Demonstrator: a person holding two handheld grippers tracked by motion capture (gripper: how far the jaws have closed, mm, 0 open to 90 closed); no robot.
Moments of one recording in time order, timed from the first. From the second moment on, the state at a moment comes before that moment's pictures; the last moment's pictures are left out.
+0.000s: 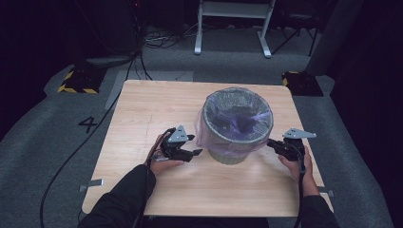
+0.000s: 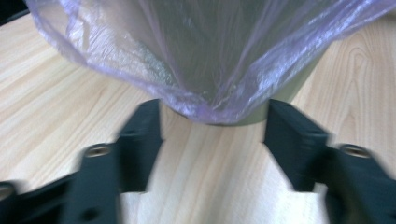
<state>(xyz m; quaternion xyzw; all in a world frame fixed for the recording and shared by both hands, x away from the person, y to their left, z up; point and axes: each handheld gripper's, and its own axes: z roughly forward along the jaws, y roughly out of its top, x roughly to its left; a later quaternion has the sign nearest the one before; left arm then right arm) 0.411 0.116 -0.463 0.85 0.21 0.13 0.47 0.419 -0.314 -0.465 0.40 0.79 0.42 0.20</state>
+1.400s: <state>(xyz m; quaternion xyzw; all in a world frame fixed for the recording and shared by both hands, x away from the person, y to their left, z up) 0.349 0.164 -0.503 0.89 0.24 0.10 0.38 0.386 -0.317 -0.346 0.34 0.74 0.51 0.28</state>
